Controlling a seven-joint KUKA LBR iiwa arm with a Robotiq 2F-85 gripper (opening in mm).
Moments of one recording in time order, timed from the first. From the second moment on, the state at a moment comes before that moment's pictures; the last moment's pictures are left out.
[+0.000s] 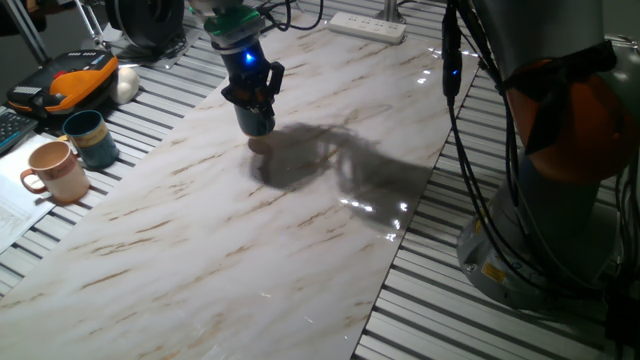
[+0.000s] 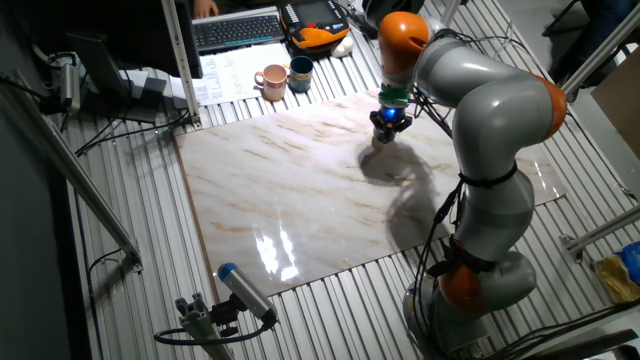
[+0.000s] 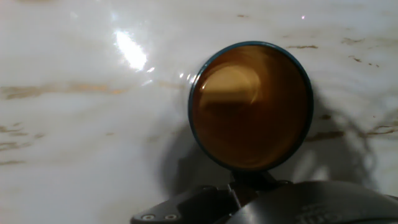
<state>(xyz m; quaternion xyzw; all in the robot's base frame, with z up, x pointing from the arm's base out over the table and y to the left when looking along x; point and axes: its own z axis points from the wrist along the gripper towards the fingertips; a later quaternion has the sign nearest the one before) 0.539 -0.030 0.139 -0.27 -0.96 0.05 0.07</state>
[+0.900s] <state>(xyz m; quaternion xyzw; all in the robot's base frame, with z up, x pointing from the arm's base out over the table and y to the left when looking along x) 0.533 -0.010 0.137 -0.25 -0.96 0.04 0.07</state>
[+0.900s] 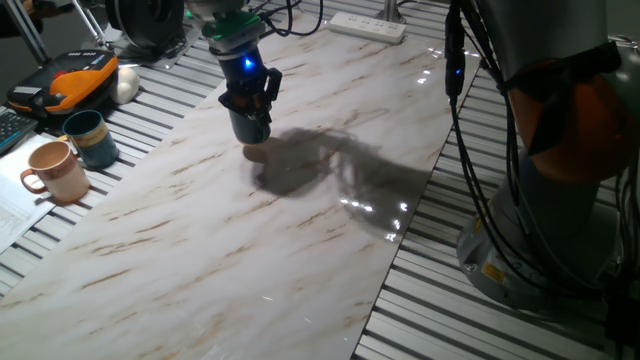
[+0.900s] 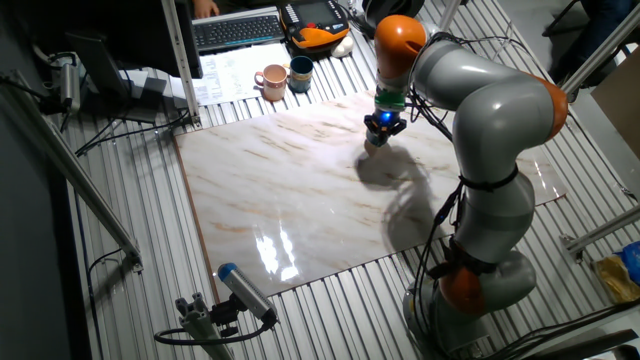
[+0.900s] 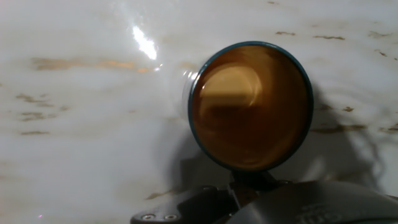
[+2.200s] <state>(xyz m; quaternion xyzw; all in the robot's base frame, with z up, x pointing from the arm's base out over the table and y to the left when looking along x) 0.523 0.016 0.142 -0.25 -0.97 0.05 0.06</state>
